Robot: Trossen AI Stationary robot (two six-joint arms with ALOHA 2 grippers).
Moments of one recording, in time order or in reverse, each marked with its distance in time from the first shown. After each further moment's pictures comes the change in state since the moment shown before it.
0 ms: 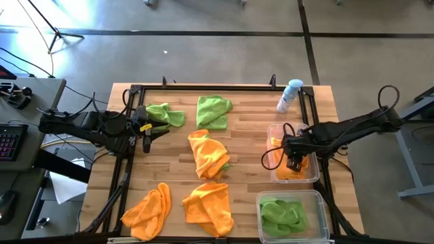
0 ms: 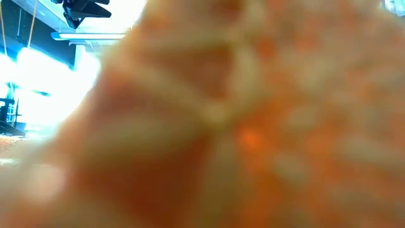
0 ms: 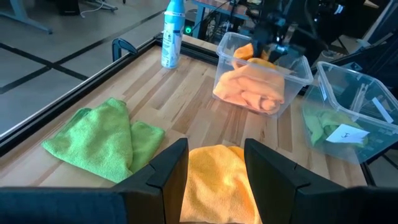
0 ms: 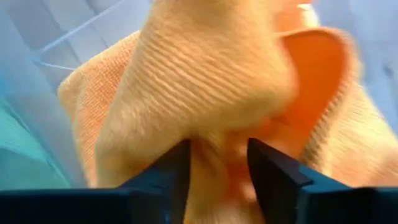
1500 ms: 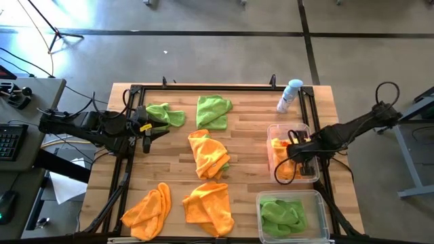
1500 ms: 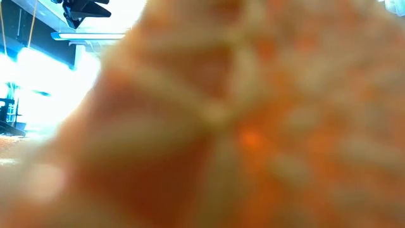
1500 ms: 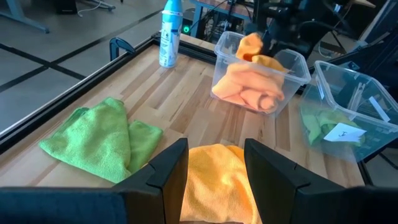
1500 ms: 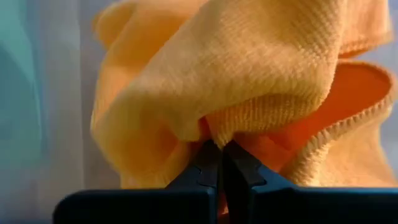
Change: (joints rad) left arm 0.000 0.000 0.000 0.000 0.009 -0.001; right arm 0.171 -0.078 -0.020 0.007 0.069 -0.304
